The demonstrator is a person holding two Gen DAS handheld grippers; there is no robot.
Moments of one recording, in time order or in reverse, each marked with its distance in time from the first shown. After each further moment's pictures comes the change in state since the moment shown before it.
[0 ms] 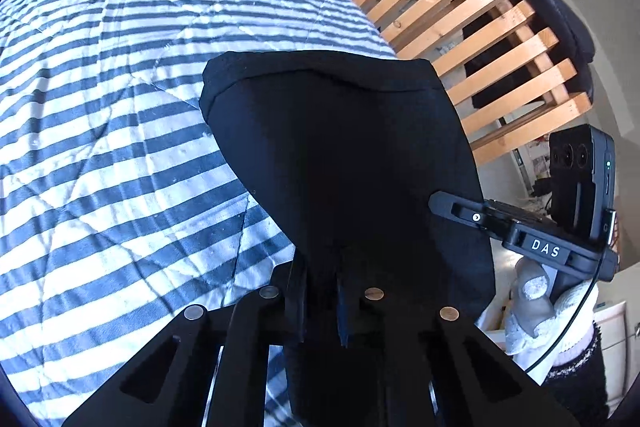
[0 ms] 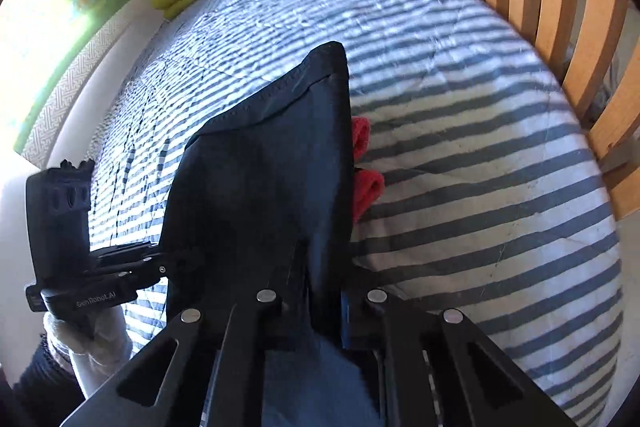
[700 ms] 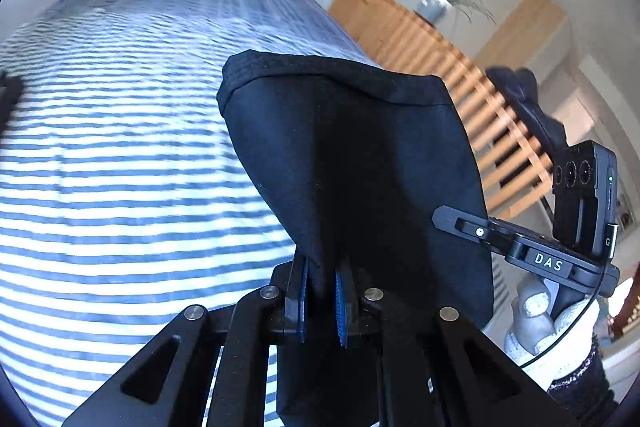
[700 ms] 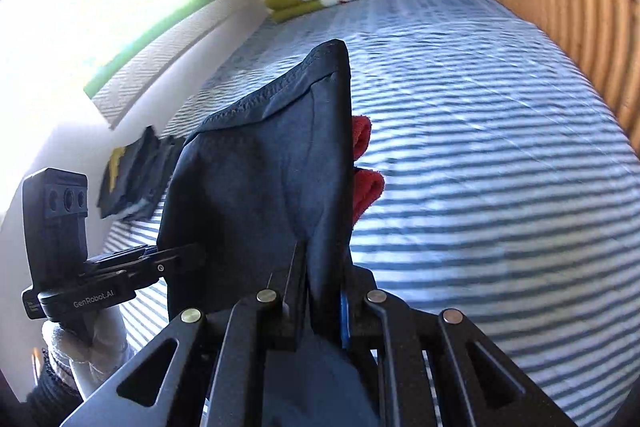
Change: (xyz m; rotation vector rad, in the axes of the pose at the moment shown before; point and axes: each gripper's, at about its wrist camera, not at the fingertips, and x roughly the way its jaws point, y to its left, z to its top) left arm -0.328 0.130 -0.101 -0.092 -0.360 0.220; right arm -0.010 0.287 -0.017 -0.245 -0.117 0.195
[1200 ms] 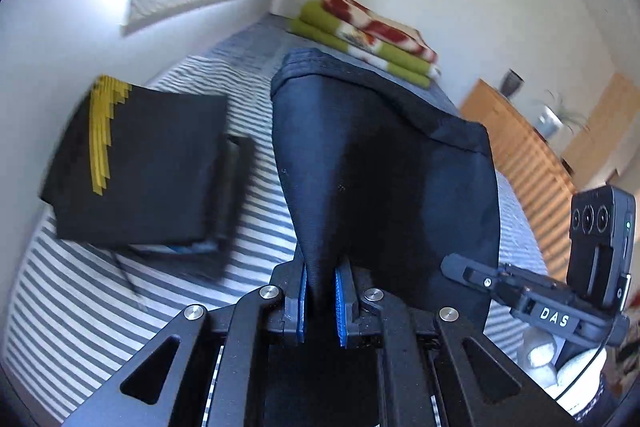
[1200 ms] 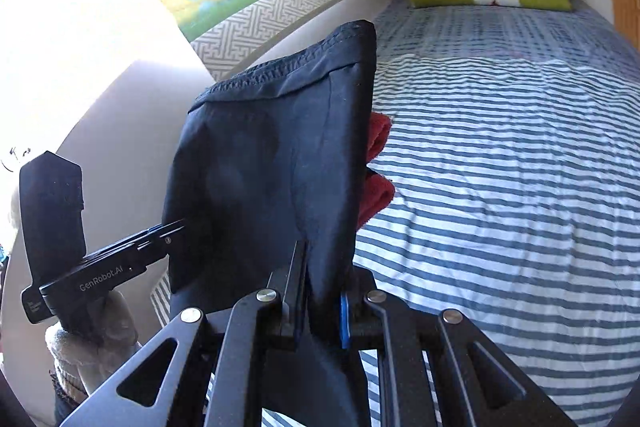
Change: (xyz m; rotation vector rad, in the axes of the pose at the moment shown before) left arm -0.229 0.274 0.063 -0.198 -0.247 0.333; right arm 0.175 0.305 0.069 -0.190 0.060 0.234
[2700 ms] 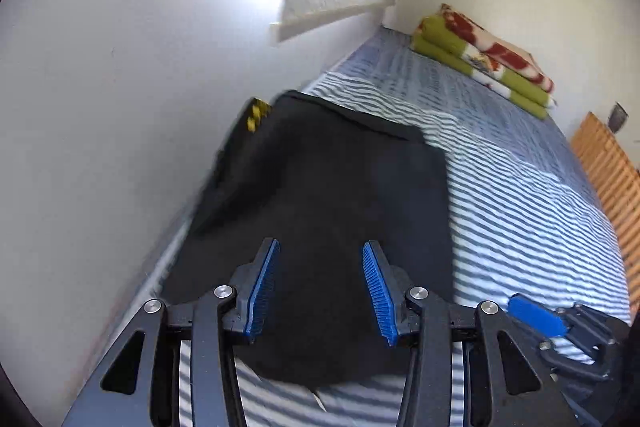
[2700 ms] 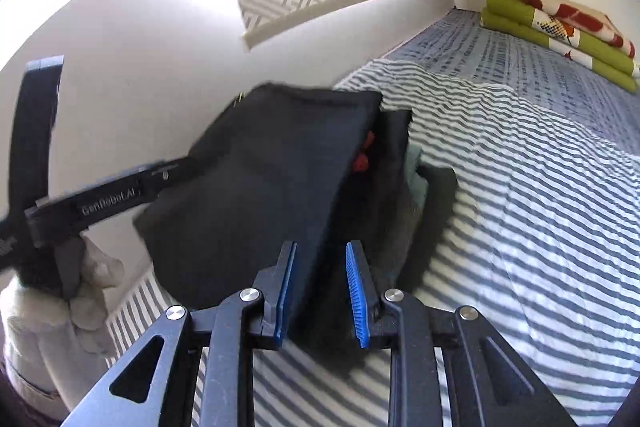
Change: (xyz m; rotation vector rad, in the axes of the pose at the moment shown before) left arm 0.057 0.193 0.069 -0.066 -0.035 0.323; right arm 0.187 0.112 0.053 -0.252 0.067 -0.151
